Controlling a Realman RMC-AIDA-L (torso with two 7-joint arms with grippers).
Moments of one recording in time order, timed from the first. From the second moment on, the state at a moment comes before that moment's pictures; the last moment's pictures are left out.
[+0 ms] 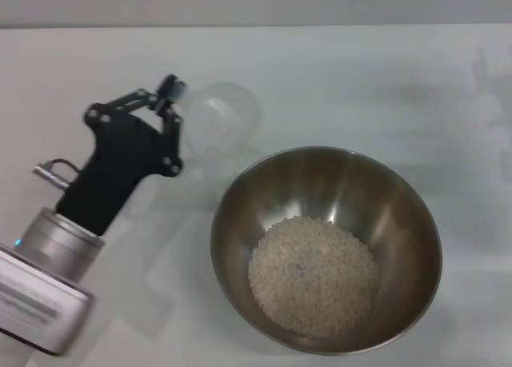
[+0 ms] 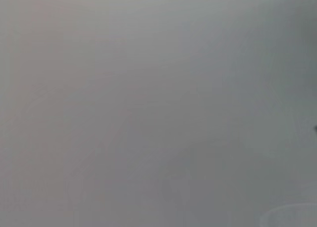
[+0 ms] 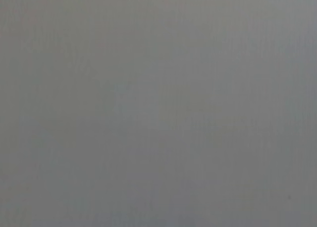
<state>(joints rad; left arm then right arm) -0.34 -2.08 -0.50 -0.39 2.50 1.52 0.74 0.53 2.04 -1.99 -0.13 0.73 -1.24 0.02</state>
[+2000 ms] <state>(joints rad) -0.32 -2.07 -0.55 -0.36 2.22 1.05 0.08 0.49 2.07 -1.99 -0.20 0.73 -1.25 0.09</state>
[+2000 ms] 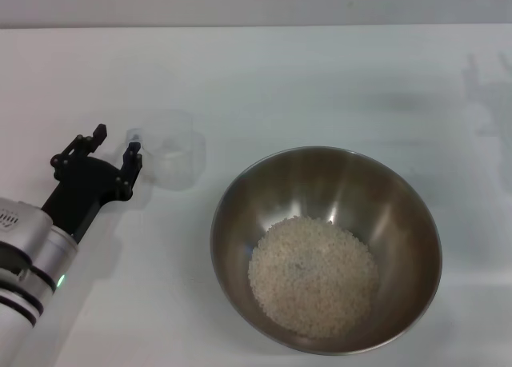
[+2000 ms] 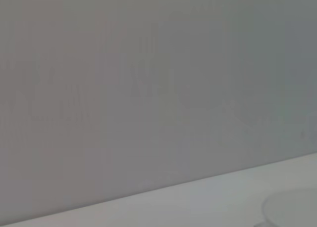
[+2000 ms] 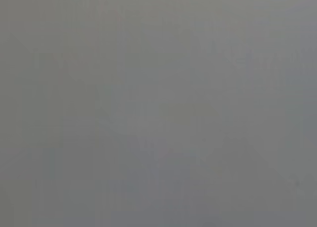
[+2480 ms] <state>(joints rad) -0.25 -2.07 -0.51 -0.35 2.23 1.15 0.08 0.49 2.07 -1.97 -0.17 0.73 -1.24 0.09</state>
